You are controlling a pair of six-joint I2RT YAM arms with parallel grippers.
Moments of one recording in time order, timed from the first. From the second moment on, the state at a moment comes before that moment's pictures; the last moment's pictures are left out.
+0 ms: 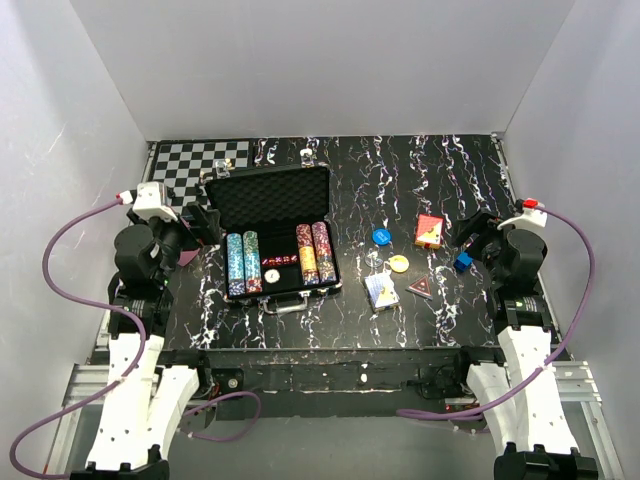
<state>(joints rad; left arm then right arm) -0.03 0.64 0.82 -0.31 0.09 -0.21 -0.03 0.62 0.61 -0.24 -0.02 0.41</state>
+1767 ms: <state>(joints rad) -0.06 0.67 0.81 -0.32 0.06 -0.18 0.56 1.62 1.16 -0.65 0.12 0.38</state>
